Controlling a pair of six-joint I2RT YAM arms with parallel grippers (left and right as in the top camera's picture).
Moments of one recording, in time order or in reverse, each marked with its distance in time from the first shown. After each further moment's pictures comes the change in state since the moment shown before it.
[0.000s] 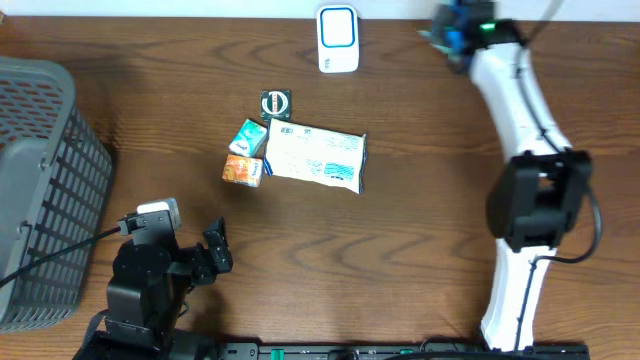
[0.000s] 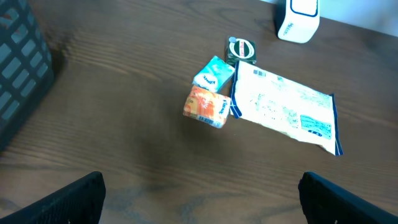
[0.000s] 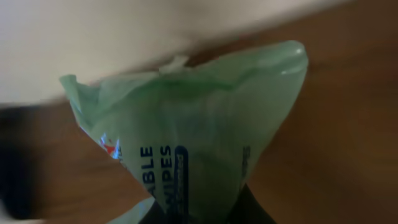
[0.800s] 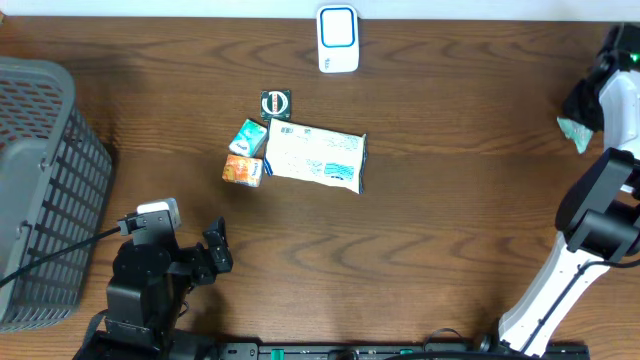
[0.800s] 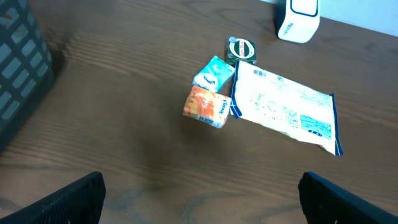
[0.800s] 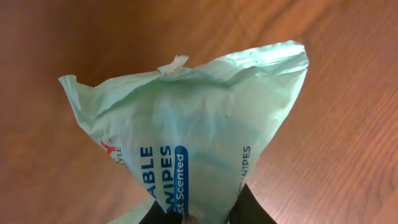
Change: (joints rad) left arm 0.000 0.000 0.000 0.000 0.000 0.000; right arm -0.451 0.013 -0.139 -0.246 0.099 -0.024
